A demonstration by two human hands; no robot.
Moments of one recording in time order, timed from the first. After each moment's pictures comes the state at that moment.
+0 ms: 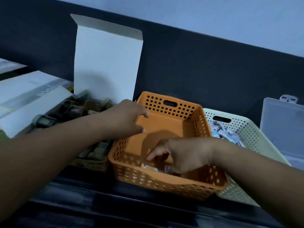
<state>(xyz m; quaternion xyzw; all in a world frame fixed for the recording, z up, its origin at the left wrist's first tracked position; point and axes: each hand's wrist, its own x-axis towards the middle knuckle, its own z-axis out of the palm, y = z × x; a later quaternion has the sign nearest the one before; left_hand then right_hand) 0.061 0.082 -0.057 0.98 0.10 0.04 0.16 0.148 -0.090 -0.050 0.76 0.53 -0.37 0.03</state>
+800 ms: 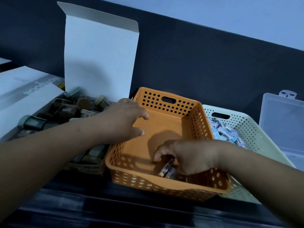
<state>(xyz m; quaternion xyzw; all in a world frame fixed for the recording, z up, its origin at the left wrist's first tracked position) 0.064 0.086 -0.068 0.99 0.07 0.05 0.14 0.159 -0.099 -0.064 0.79 0.49 -0.37 0.04</state>
